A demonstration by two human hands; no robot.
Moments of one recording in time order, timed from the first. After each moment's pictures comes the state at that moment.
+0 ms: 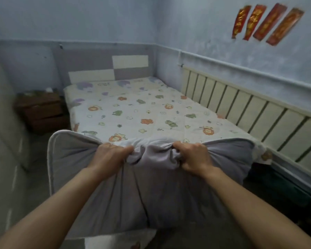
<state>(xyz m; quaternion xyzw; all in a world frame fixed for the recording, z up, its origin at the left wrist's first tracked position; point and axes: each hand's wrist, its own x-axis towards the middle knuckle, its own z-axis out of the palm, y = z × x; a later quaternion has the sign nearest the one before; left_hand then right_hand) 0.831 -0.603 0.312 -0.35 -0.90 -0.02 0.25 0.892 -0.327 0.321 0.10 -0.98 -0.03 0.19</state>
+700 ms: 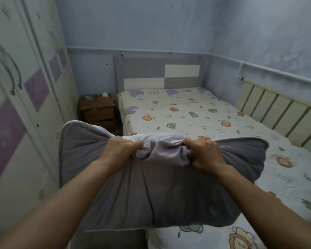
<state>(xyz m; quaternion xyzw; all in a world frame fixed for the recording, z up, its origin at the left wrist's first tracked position) 0.661 -0.949 0.345 -0.29 -0.91 0.05 0.28 0.657 -0.663 0.330 0.19 -0.95 -0.03 0.24</state>
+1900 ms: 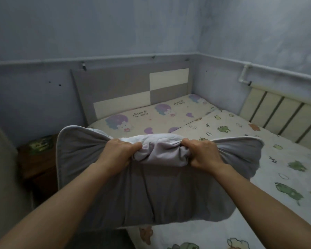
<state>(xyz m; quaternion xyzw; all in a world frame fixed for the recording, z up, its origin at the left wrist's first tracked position) -0.116 -1.102 0.321 -0.41 -0.87 0.02 0.28 -0.041 -0.826 0.315 0.04 -0.96 -0.09 0.25</state>
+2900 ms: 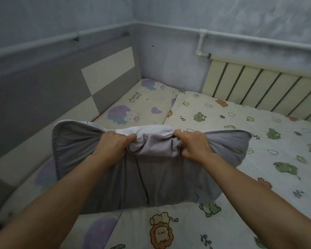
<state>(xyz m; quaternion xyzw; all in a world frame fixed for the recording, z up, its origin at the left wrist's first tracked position) -0.655 -0.917 0.282 -0.60 -0.78 0.00 0.19 -0.464 -0.718 0.262 -0.19 -0.96 -0.09 0.17</state>
